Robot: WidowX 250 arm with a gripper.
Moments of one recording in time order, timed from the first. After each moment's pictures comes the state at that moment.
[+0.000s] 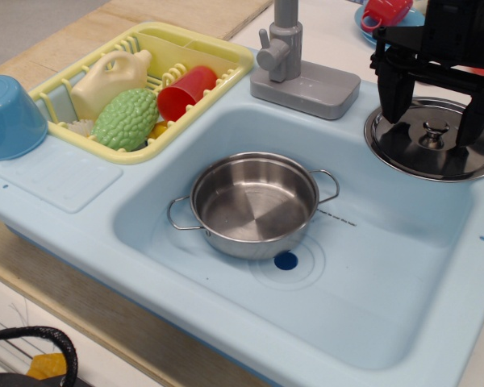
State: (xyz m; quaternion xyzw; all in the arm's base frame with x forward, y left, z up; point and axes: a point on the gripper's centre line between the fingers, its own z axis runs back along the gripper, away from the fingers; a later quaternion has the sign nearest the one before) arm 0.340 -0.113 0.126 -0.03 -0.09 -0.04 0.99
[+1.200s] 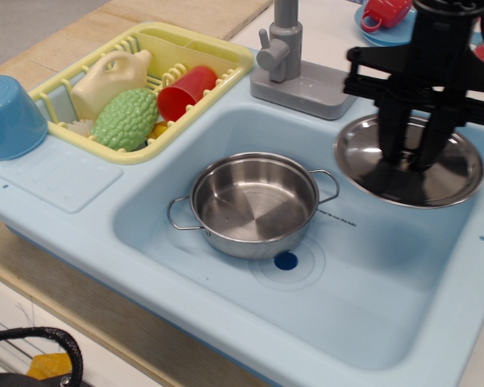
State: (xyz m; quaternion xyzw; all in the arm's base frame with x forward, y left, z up) arm 0.289 -0.106 0.136 0.00 -0.06 0.05 1.00
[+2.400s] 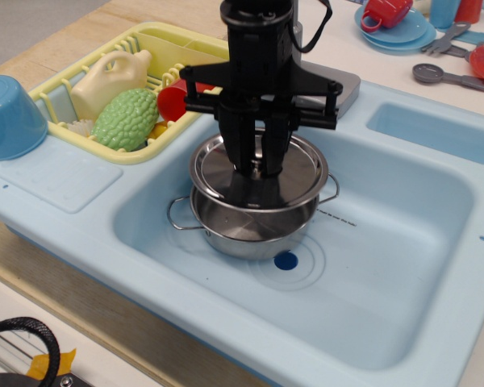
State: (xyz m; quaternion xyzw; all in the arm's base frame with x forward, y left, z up) arm 0.248 -0.019 0.118 -0.02 -0.03 0.14 0.99
